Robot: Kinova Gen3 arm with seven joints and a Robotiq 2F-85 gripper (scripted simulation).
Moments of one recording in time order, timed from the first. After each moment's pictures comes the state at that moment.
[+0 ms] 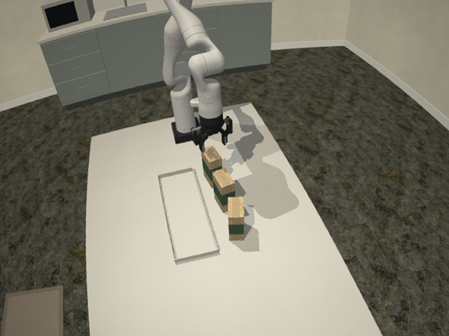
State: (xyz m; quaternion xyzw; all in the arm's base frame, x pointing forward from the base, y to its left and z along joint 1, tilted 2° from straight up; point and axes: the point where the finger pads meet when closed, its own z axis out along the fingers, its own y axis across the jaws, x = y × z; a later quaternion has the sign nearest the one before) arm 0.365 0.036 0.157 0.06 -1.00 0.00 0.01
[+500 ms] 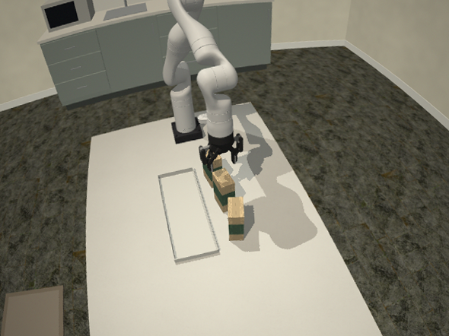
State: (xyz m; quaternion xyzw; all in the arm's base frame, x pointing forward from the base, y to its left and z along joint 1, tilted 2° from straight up) arm 0.457 0.037 0.149 0.06 -1.00 0.01 0.01
